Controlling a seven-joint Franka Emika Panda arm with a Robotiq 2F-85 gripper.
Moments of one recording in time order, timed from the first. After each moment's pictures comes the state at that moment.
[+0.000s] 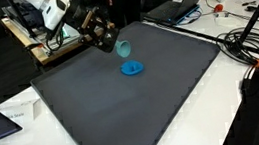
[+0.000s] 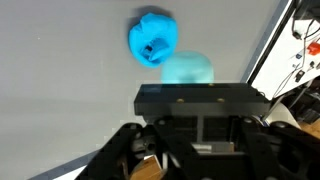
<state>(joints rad) -0.31 0.12 -0.12 -2.23 0.89 2.17 -1.12</state>
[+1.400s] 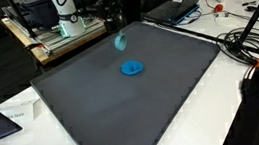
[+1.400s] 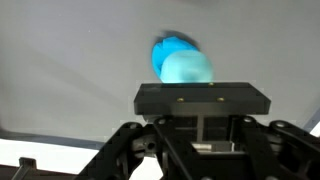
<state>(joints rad) -0.05 -0.11 -0.05 -2.37 0.13 2.44 -0.47</state>
